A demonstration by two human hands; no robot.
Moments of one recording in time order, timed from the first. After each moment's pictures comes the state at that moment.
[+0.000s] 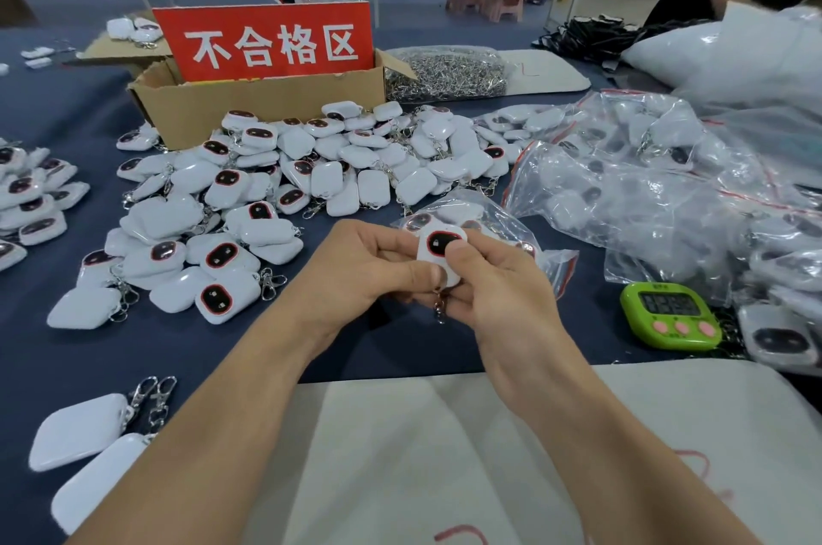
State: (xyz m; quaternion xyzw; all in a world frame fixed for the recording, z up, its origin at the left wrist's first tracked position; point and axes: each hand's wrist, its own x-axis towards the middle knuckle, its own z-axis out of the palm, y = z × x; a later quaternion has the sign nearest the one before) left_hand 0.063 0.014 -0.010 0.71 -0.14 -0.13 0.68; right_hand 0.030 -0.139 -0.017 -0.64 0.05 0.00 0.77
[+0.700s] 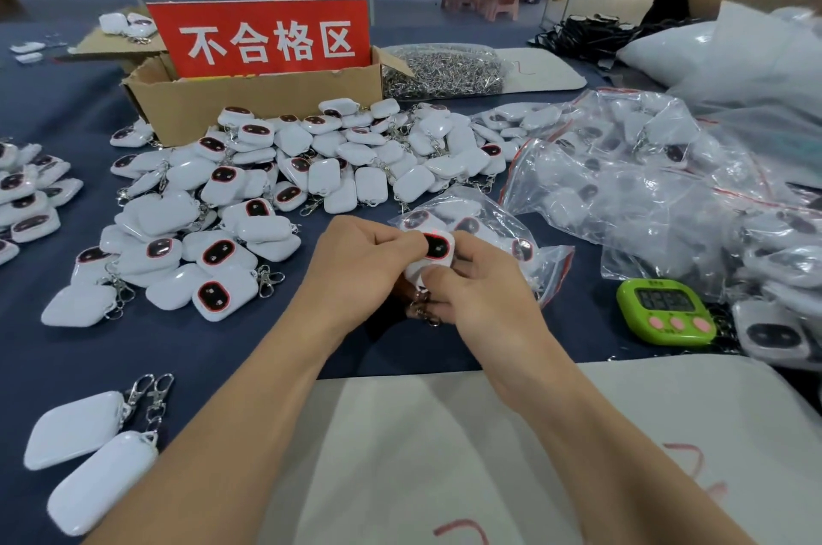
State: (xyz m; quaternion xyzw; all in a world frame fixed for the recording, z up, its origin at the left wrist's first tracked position) left_hand 0.067 0.004 -0.014 0.81 -0.03 -0.02 0.59; right_hand 0.032 -0.136 -0.026 -0.72 0.02 0.02 0.70
